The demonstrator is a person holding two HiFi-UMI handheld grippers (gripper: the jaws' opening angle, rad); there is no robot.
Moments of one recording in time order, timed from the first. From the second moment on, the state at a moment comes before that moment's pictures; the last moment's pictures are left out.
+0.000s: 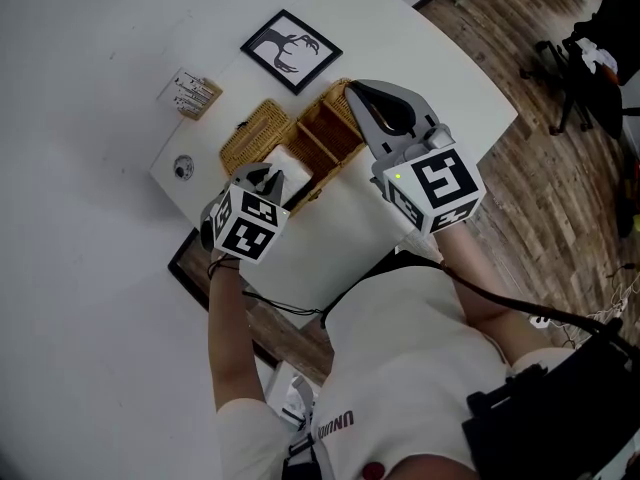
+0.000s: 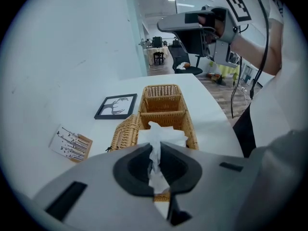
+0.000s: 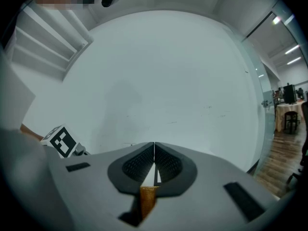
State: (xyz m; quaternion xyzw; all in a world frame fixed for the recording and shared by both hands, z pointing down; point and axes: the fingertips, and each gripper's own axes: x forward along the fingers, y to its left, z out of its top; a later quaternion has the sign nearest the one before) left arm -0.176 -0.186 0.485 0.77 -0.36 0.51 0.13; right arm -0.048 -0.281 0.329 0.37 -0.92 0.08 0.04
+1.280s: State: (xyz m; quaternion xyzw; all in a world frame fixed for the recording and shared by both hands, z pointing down) left arm -0.190 -0.199 0.392 0.78 -0.49 0.40 0.04; right arm -0.057 -0.271 0.320 0.36 -0.93 0.07 0.04
